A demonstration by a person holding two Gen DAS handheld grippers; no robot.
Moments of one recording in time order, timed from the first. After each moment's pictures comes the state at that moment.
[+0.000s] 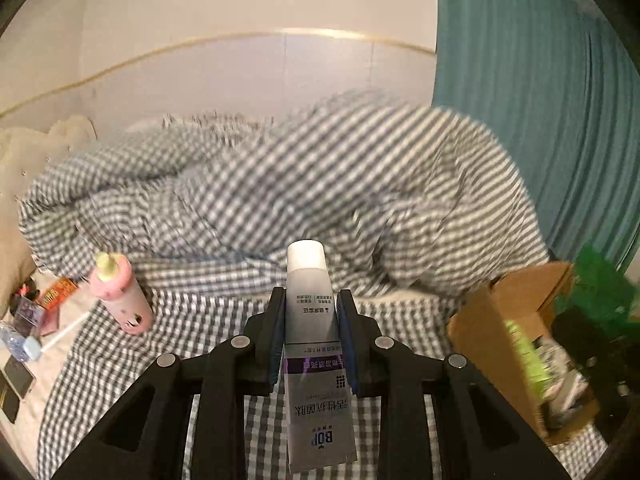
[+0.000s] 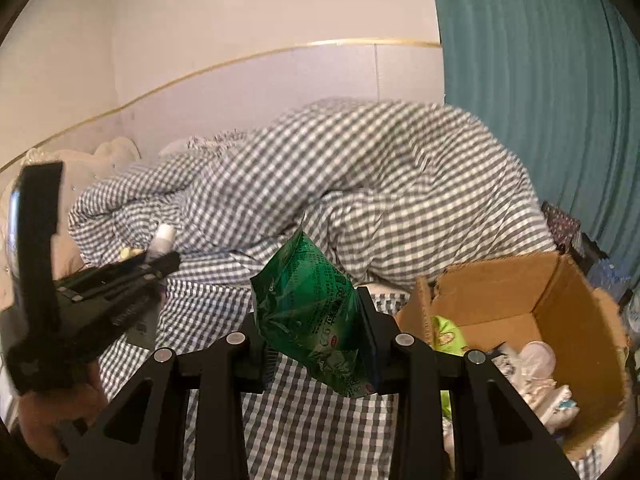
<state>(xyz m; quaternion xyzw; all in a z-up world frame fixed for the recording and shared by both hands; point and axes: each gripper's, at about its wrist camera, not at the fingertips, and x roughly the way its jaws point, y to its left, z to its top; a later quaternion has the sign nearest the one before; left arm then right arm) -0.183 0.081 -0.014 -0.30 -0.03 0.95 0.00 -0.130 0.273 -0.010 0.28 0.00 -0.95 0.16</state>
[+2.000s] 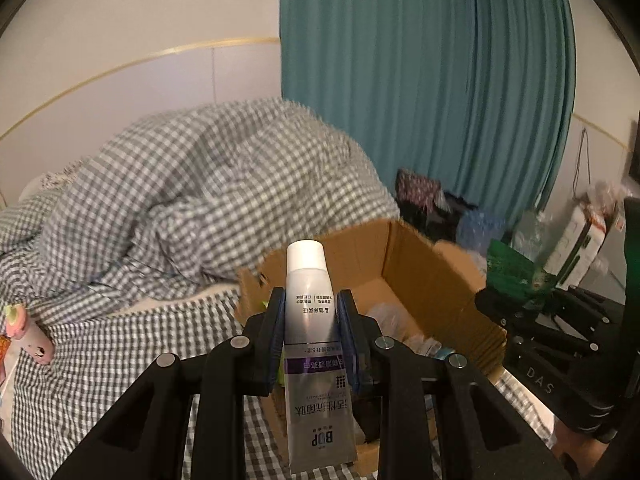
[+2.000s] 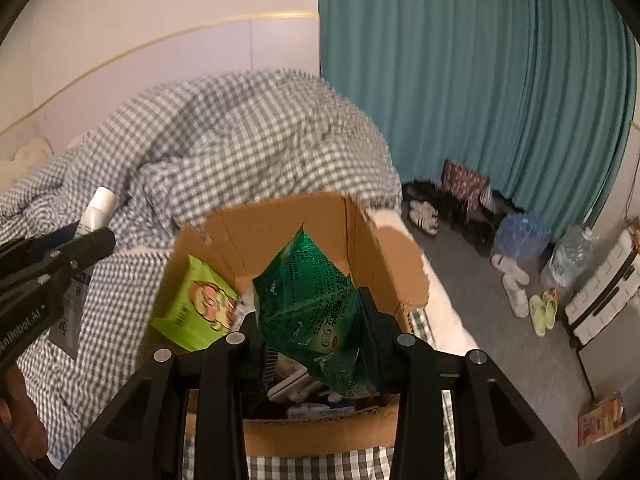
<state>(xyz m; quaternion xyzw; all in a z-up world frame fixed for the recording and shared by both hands) -0.131 0.348 -0.013 -0.32 0.06 0.93 0.18 -0.130 0.510 -0.031 0.35 0.00 -0.94 0.00</state>
